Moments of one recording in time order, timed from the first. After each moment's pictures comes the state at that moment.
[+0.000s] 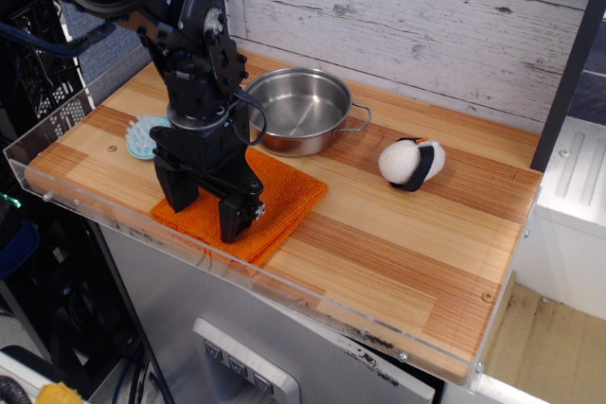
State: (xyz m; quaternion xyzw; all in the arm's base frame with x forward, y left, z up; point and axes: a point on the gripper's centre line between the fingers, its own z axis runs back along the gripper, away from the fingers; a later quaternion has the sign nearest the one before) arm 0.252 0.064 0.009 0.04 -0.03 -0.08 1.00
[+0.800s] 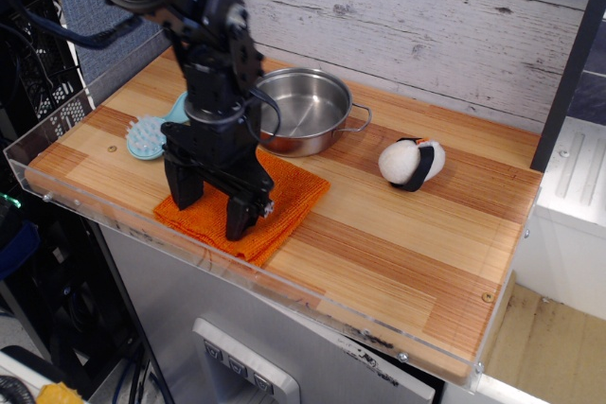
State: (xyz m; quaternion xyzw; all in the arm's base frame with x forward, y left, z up) arm 0.251 0.049 0.006 0.05 0.01 -0.09 1.00
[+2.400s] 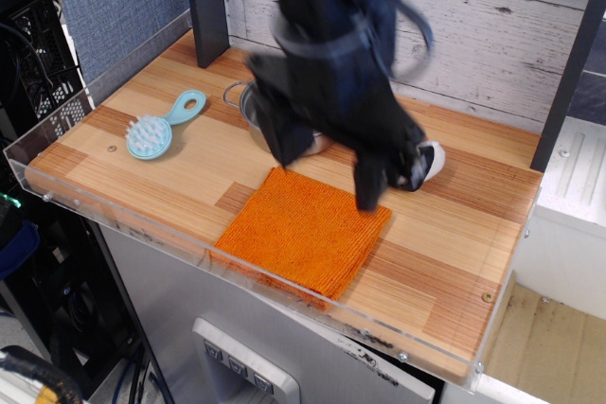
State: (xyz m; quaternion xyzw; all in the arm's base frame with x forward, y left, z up) arm 0.226 -0.054 0.141 0.00 -0.15 -0.10 0.98
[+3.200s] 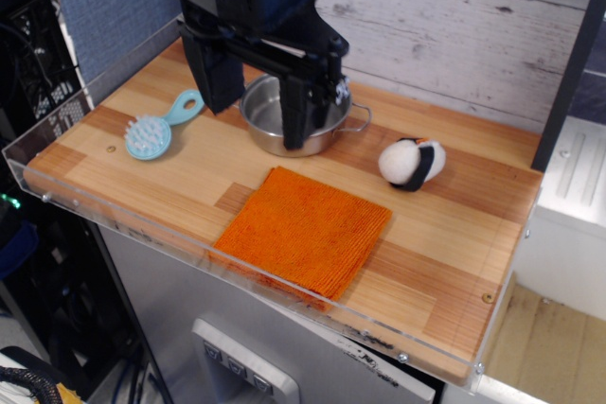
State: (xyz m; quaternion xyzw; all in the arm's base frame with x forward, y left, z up) arm 0.234 -0.006 0.154 0.01 -0.07 -0.07 1.00
